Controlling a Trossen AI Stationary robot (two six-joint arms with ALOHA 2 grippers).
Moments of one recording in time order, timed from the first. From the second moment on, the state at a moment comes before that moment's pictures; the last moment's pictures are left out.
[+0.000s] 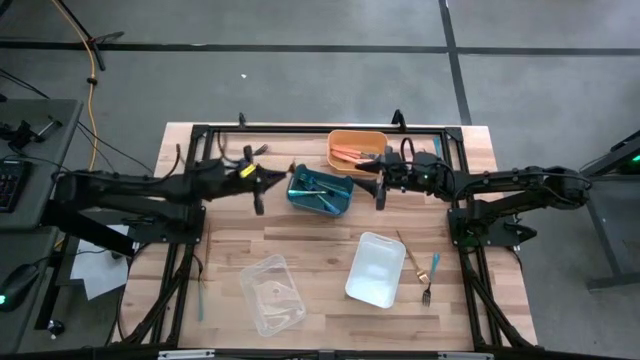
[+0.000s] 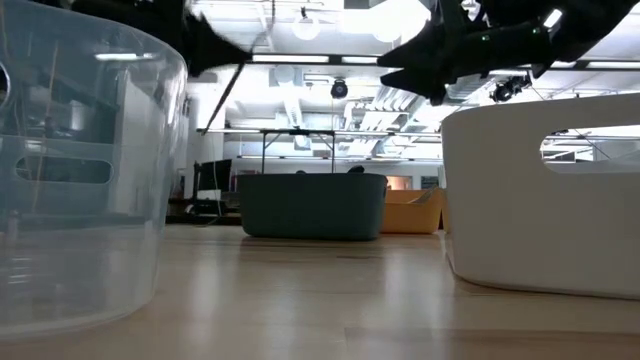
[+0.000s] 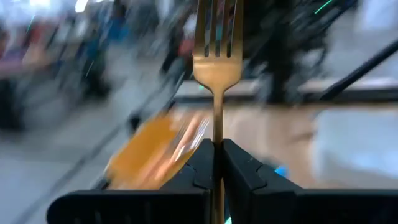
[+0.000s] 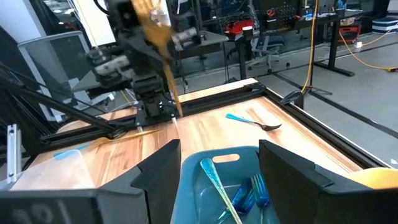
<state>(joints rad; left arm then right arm) 0.14 0.91 0.44 0.39 -0.13 0.14 -0.22 1.16 0.53 0.54 -0.05 0.16</state>
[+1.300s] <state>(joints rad) -0.54 1.12 0.69 0.03 -0.21 0.18 -0.21 1.16 0.53 0.55 -0.05 0.16</state>
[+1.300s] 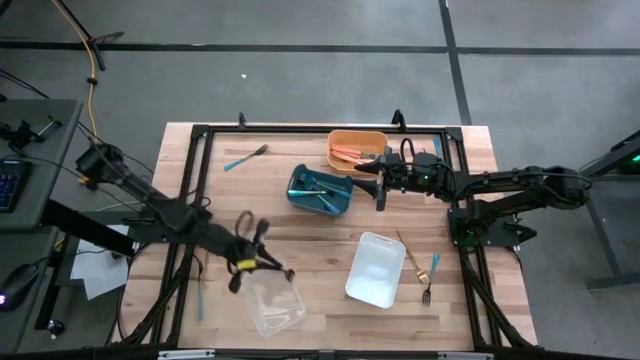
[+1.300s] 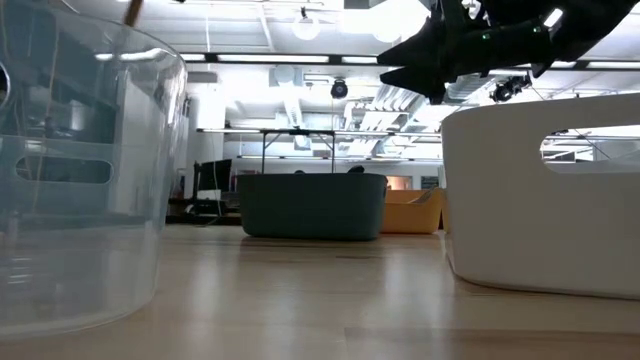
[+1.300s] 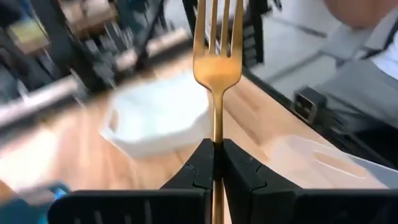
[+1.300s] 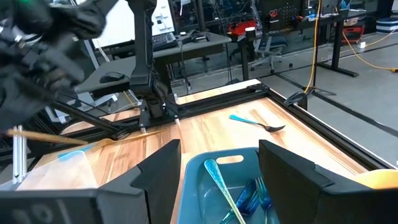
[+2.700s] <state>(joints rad) -0.58 1.48 0.82 -0.16 -0.01 -0.22 -0.21 1.16 0.53 0.51 -0.05 0.20</state>
